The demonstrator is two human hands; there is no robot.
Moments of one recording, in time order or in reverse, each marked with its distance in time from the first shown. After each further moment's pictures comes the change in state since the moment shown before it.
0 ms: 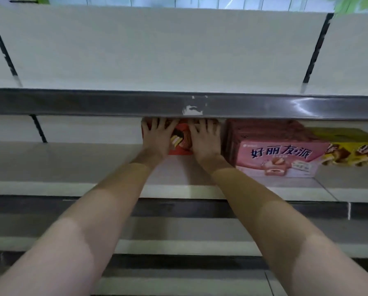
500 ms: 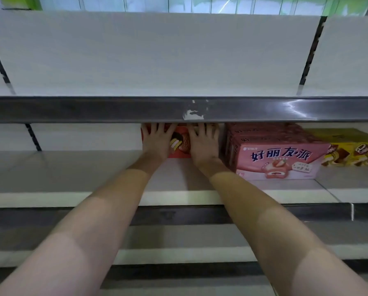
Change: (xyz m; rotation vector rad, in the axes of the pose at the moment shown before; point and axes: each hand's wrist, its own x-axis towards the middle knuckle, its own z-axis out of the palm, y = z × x) left_hand 0.010 -0.002 0.013 0.002 0.040 0.022; right_hand 0.008 -0.003 0.011 0.096 -0.032 0.048
